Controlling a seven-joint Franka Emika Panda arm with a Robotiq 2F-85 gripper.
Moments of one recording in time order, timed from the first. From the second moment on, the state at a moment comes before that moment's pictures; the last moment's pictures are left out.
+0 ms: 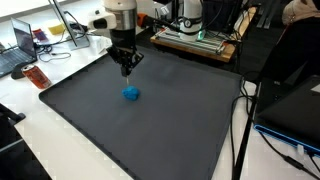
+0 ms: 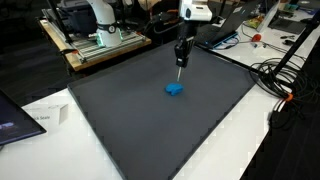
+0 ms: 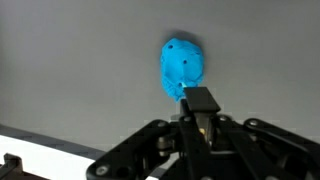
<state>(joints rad) 0.06 0.36 0.02 -1.96 -0.25 2.39 0.02</state>
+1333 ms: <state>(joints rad) 0.30 0.35 -0.01 -1.92 -0.64 2.16 0.52</state>
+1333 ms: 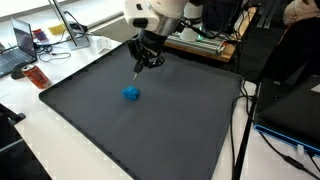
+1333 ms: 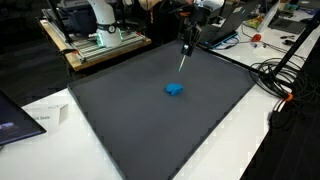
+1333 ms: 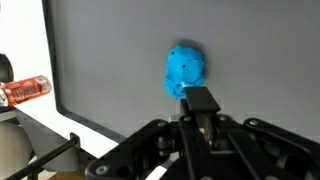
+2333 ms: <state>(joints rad) 0.40 0.55 0.02 -1.82 -0.93 2.03 0.75</state>
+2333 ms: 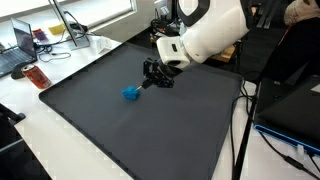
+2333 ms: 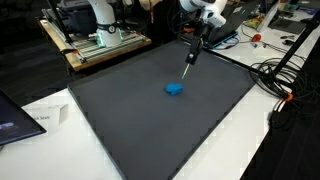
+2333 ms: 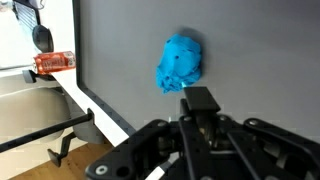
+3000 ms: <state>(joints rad) 0.38 0.58 0.06 -1.77 -0.94 1.99 0.74</state>
